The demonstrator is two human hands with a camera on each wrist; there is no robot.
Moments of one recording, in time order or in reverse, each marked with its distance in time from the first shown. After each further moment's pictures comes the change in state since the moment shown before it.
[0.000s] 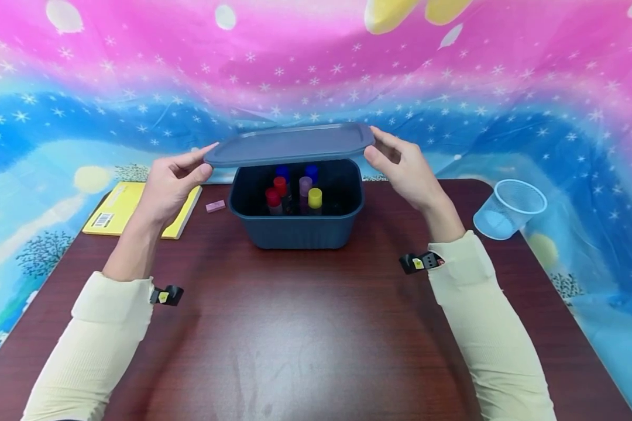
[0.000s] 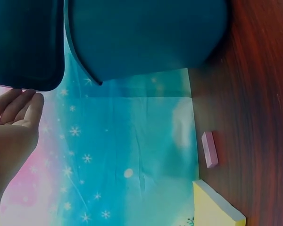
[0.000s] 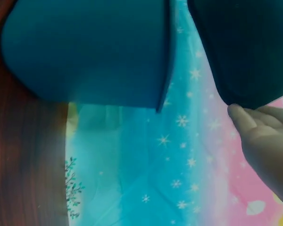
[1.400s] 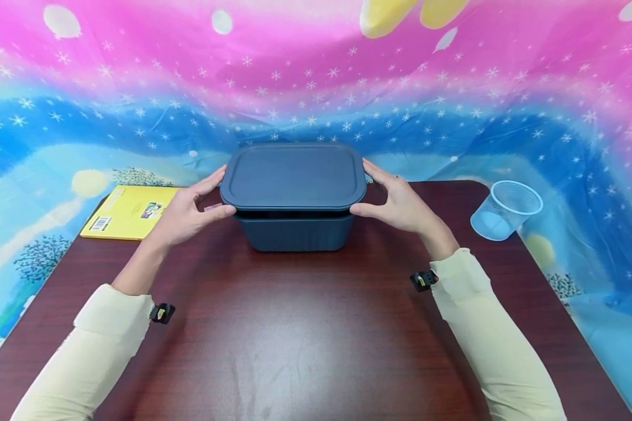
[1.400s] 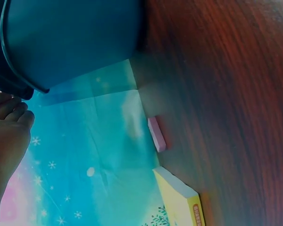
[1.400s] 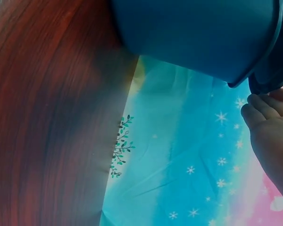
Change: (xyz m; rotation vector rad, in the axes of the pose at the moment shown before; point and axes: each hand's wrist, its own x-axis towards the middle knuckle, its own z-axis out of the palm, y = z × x) left_hand -0.013 -0.040 0.008 0.301 -0.174 -0.034; right_hand -0.010 0.051 -0.002 -0.449 -0.145 -0.054
